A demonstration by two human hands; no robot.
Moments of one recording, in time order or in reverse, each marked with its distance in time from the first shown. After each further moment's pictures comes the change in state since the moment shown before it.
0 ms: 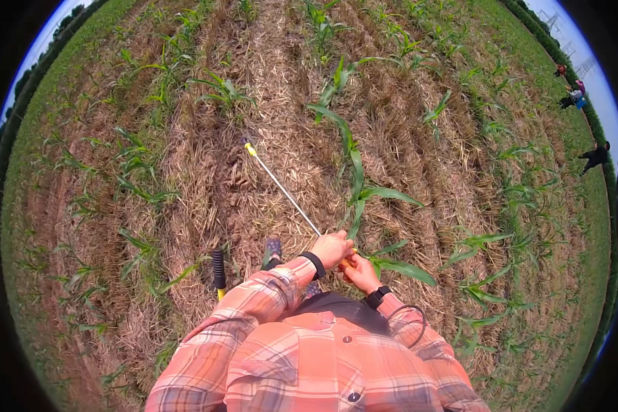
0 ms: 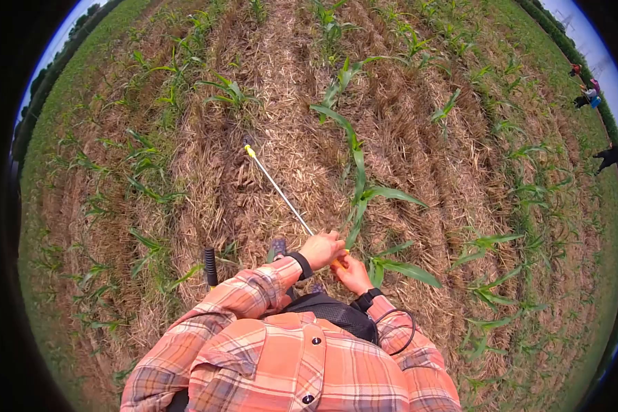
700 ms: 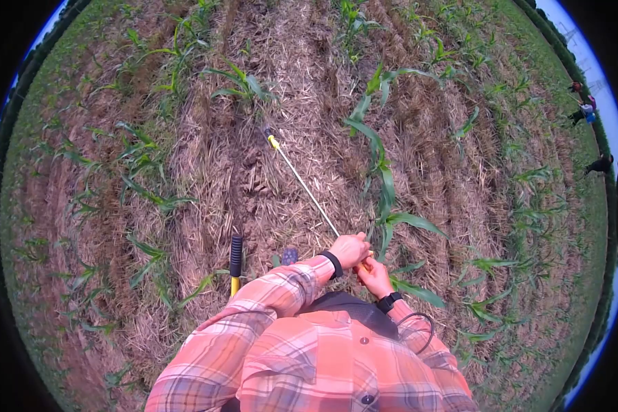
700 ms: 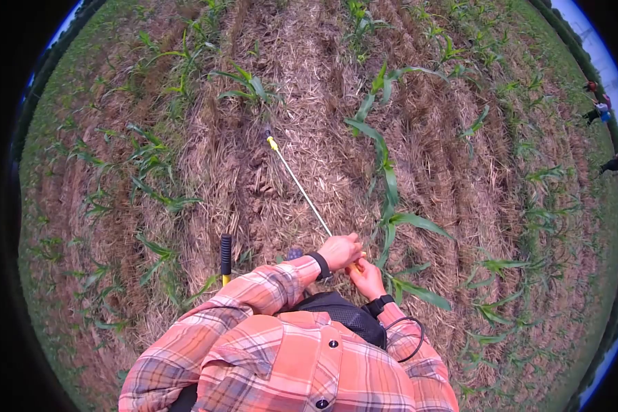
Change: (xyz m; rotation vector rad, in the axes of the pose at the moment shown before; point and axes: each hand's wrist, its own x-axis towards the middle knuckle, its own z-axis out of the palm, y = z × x) left_hand 0.036 -0.109 -0.061 -0.114 0.036 0.007; right_hand 0.105 -0.053 0.045 -0.081 0.069 0.047
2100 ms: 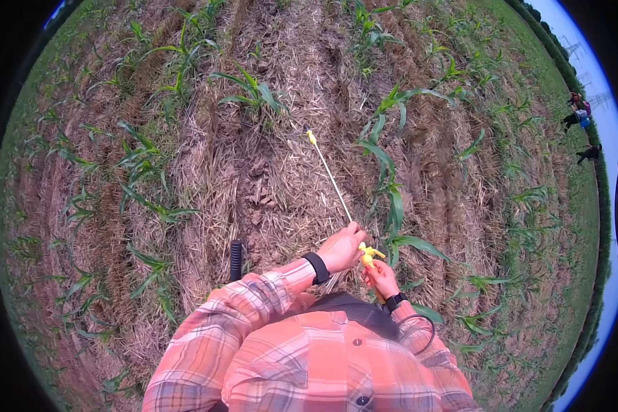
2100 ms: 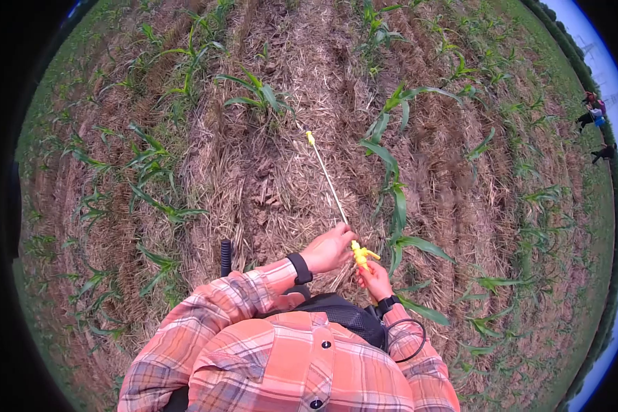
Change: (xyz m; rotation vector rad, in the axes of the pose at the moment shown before) left_hand -0.004 -0.047 -0.137 -0.236 -0.004 -0.124; right_hand 0.066 -0.039 0.015 0.265 -0.054 0.166
